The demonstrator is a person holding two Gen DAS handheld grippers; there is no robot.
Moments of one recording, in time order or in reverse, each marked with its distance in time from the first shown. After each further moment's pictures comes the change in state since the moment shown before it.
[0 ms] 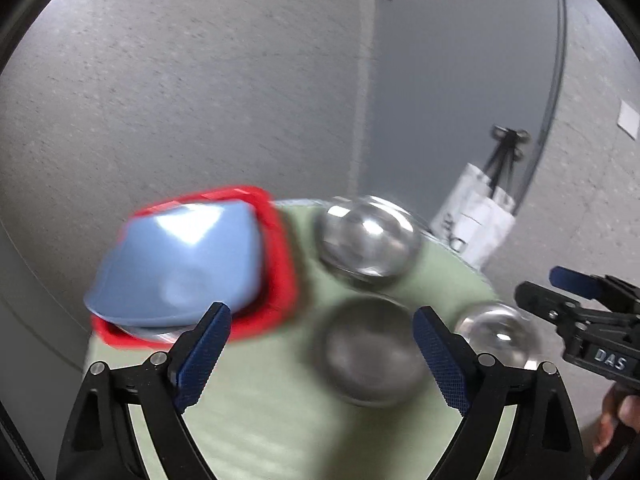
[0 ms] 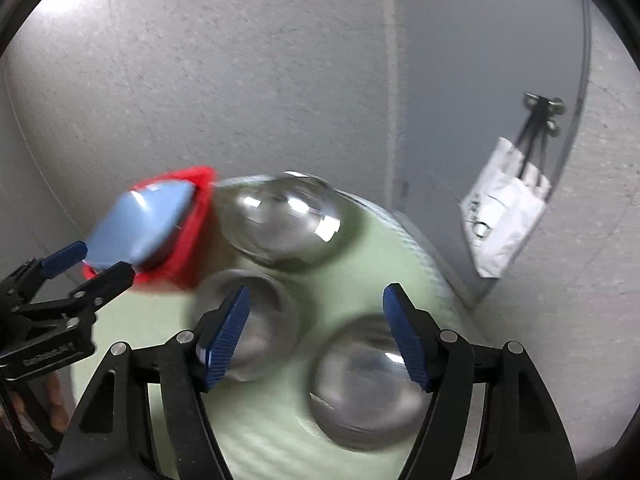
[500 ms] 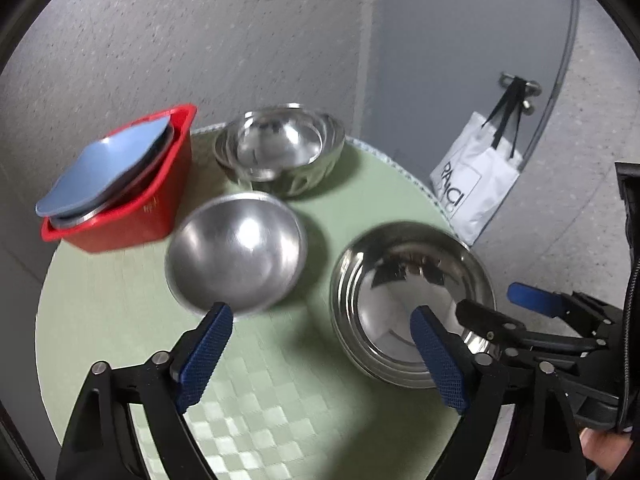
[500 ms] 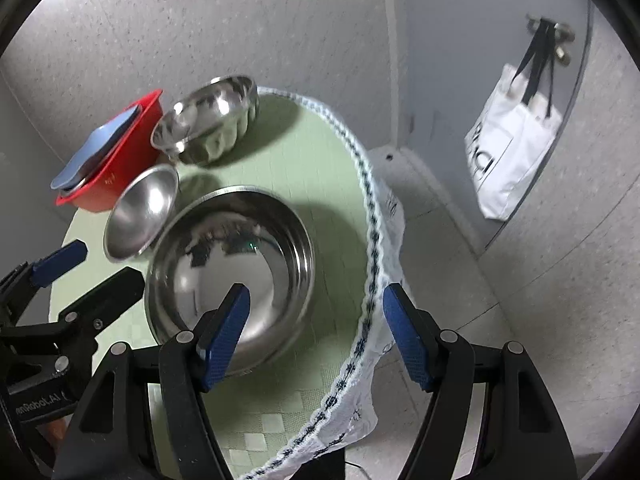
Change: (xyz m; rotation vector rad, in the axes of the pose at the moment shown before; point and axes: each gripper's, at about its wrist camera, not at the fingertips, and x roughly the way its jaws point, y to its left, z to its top) left arm 0.049 -0.125 -0.021 -0.071 0.183 0.090; right arm 0.057 -0.085 -0.057 0.011 0.226 0.141
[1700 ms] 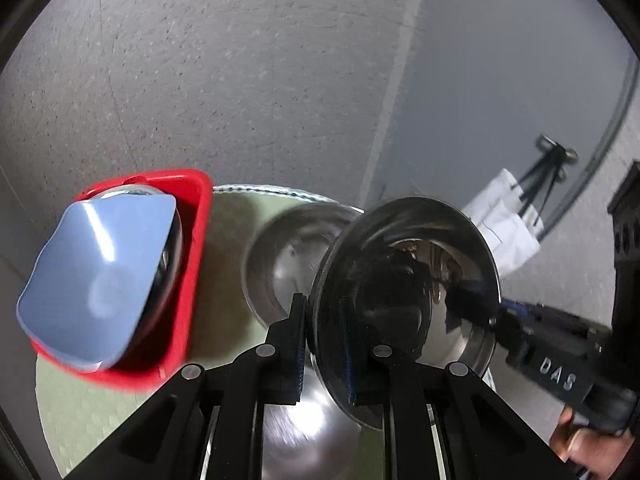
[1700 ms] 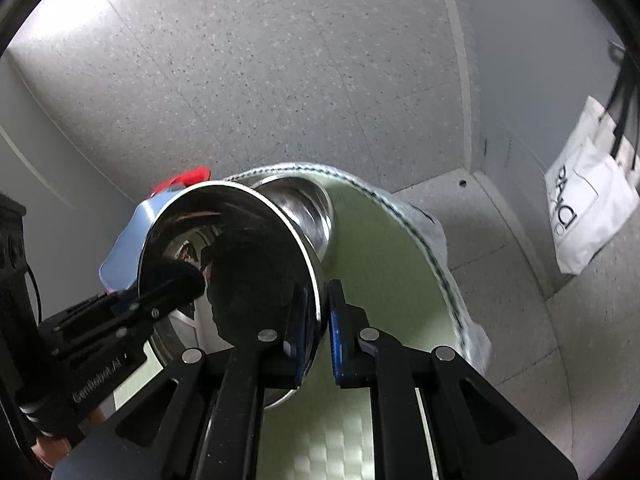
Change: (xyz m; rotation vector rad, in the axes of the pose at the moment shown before) left arm 0.068 0.086 0.140 -0.134 -0.017 -0.037; right arm 0.049 0.043 0.157 -0.029 -0.041 0.221
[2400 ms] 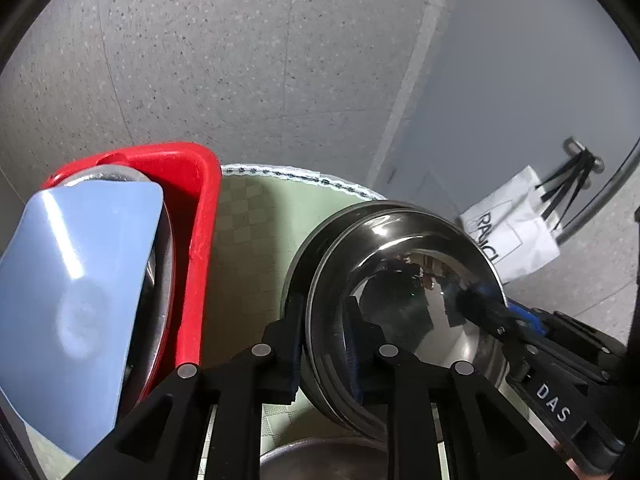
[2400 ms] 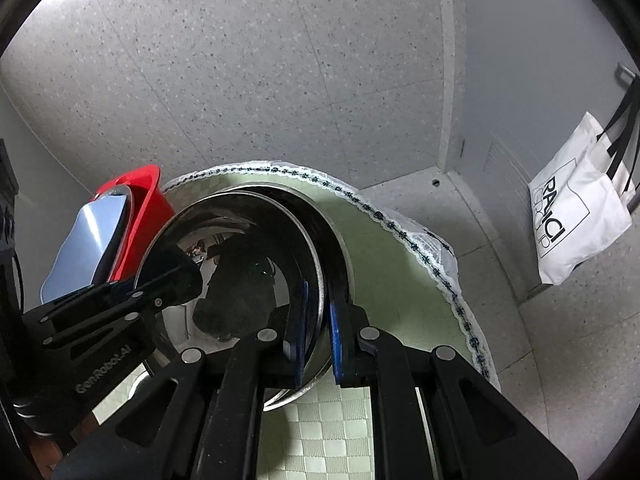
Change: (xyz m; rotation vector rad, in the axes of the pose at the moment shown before) left arm 0.090 0.032 0.043 -0.040 0.087 -0.012; right arm 0.061 0.012 0.019 -0.018 0.020 -0.137
